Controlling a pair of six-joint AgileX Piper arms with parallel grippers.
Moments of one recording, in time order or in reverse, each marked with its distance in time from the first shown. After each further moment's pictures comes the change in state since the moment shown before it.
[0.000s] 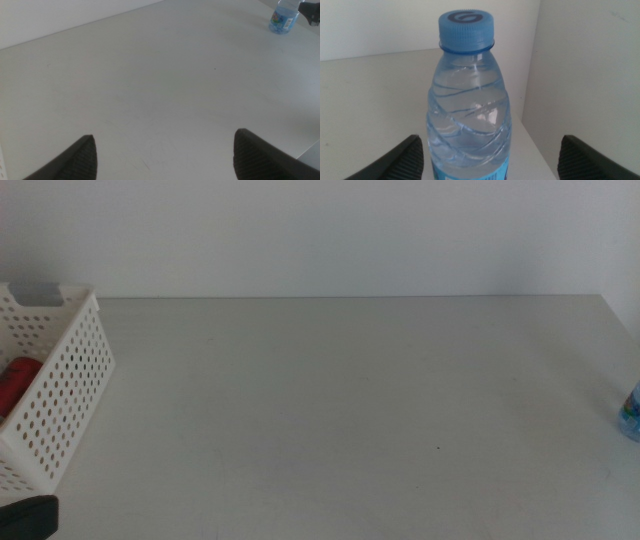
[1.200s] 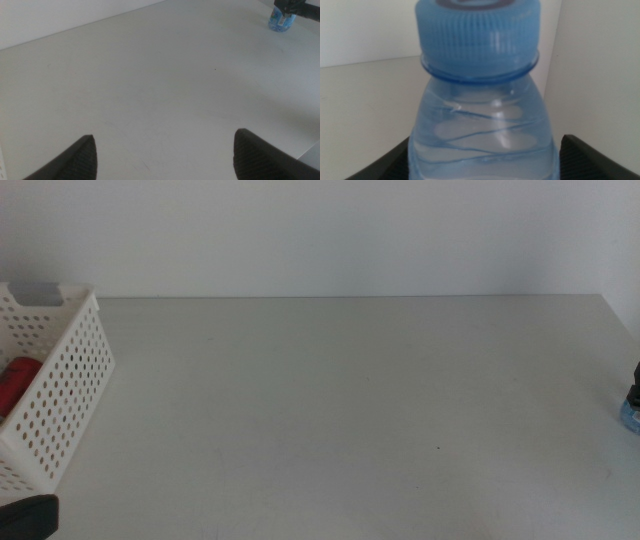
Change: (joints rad) left arm 0.000 0.000 0.000 0.000 -0.002 0.000; right arm 0.000 0.307 -0.304 -0.034 -0.004 0.033
